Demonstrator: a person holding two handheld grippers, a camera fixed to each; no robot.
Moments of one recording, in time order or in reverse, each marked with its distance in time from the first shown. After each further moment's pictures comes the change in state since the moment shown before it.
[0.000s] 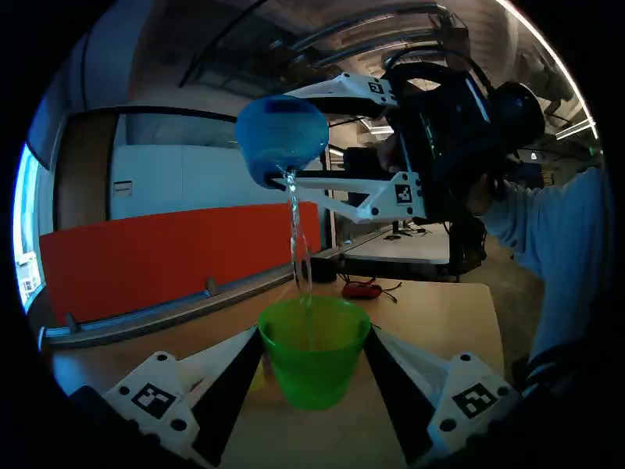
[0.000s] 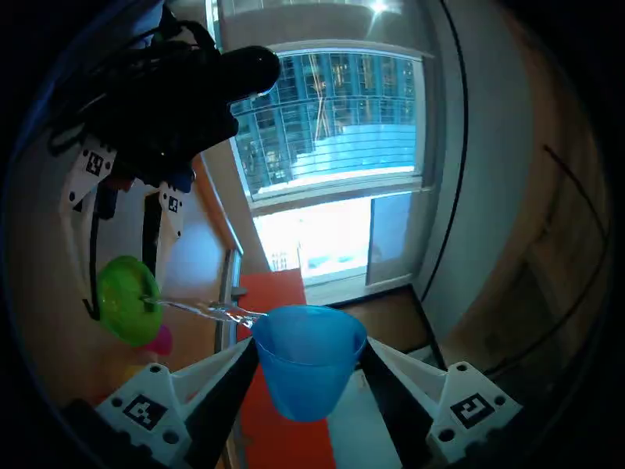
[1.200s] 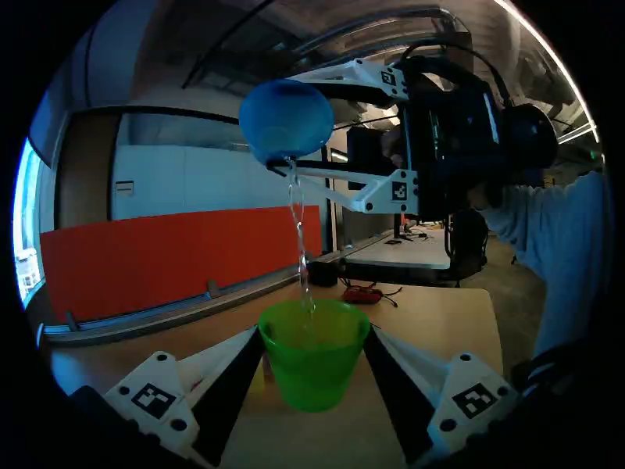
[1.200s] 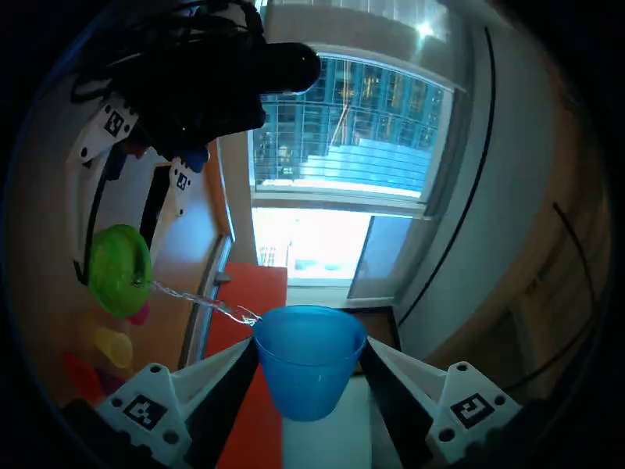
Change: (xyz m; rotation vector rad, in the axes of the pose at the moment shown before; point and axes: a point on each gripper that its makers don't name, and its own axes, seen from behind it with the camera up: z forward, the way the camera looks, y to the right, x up) left arm 0.005 -0.002 -0.002 0.005 0.015 -0.015; right arm 0.013 0.018 0.008 -0.033 0.008 -0.224
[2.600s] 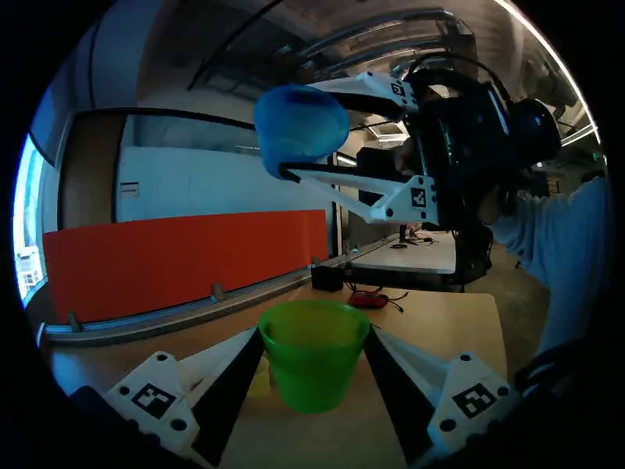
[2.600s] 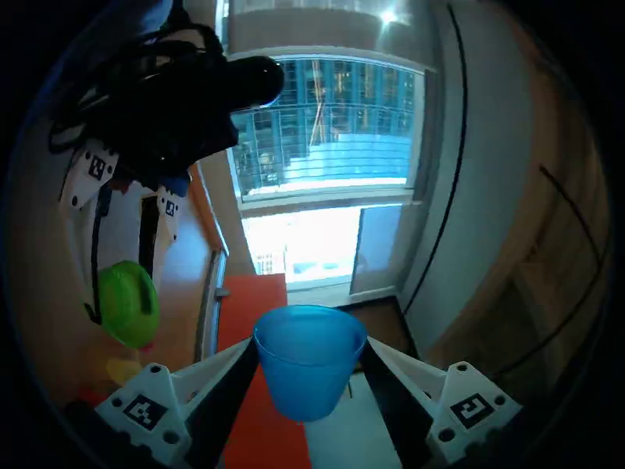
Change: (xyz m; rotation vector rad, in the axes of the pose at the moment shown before) left arm 0.008 -0.010 0.004 0.025 0.017 -0.005; right arm 0.001 -0.003 -0.007 -0.024 0.008 0.211
